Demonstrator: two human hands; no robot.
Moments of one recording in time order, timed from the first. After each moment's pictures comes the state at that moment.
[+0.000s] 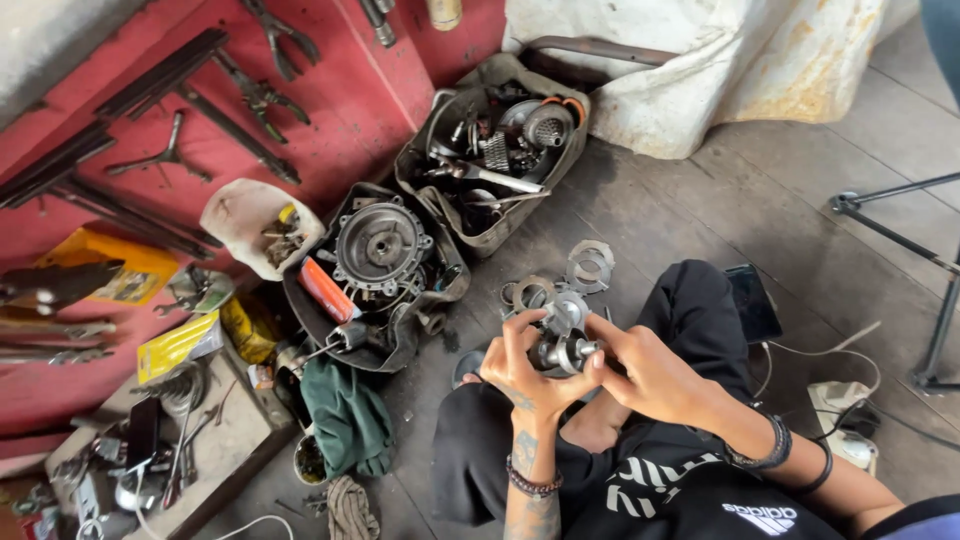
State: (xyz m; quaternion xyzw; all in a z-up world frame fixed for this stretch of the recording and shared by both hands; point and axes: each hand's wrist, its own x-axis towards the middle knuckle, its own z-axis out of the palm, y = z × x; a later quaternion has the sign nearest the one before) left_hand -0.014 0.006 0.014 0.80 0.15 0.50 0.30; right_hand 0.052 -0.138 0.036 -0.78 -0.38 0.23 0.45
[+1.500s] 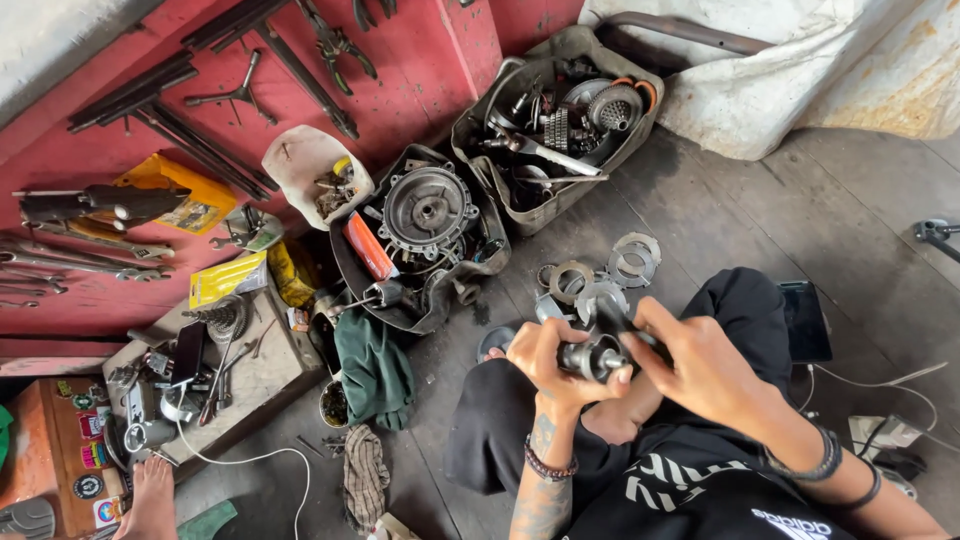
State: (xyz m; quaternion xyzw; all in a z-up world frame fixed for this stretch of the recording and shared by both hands) left_hand -0.031 0.007 -0.006 0.76 0.15 0.55 0.32; right_hand 0.052 -0.136 0.038 -0.83 -0.40 0.14 0.35
